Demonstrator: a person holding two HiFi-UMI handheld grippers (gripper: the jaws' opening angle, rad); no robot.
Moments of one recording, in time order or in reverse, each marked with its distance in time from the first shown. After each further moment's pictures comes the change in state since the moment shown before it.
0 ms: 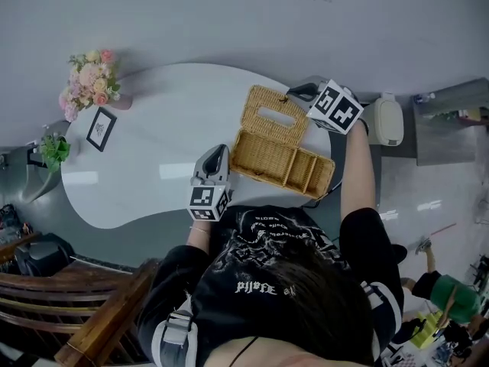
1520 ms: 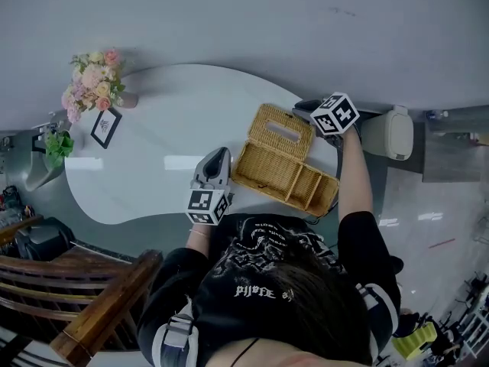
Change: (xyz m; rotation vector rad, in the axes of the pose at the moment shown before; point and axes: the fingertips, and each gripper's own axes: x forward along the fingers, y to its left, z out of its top) left arm 0.026 0.024 0.009 -0.061 0.009 0.051; right arm 0.092 -0.025 -0.068 0.445 -0.009 0.200
